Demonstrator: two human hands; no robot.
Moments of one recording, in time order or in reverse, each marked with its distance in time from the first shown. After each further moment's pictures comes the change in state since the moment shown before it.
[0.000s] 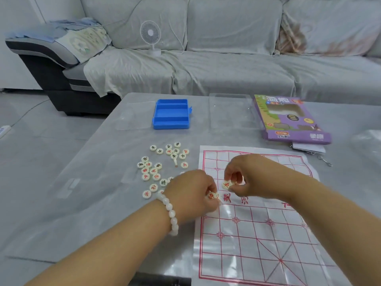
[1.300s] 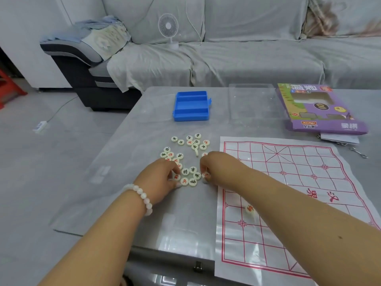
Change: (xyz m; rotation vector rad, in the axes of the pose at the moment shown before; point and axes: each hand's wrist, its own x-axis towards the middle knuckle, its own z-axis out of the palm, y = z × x) left_hand -0.036 -0.104 -0.018 0.046 0.033 -0.303; right_hand 0.080 -0.060 0.052 0.043 0.010 0.025
